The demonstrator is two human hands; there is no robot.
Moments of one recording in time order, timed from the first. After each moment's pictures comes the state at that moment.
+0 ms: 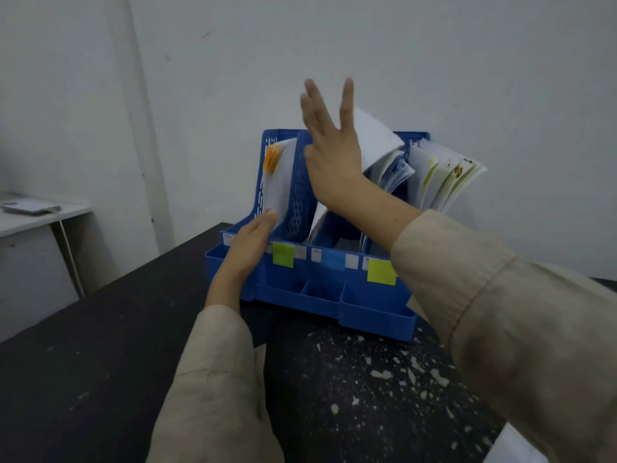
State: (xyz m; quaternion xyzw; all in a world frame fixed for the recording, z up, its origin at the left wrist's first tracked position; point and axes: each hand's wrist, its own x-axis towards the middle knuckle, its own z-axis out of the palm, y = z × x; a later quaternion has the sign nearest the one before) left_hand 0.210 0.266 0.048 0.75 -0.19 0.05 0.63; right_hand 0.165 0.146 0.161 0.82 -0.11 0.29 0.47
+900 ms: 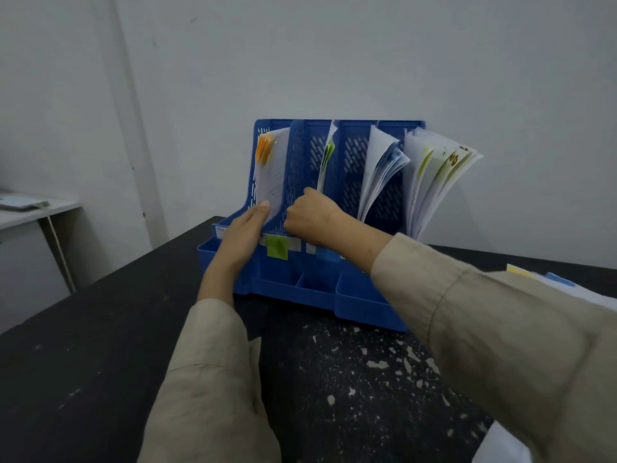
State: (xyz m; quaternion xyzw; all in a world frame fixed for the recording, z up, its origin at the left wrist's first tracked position) left_hand 0.216 0.267 0.046 0.75 -0.19 0.05 0.64; right_hand 0.176 0.145 0.105 0.86 0.17 0.10 0.46
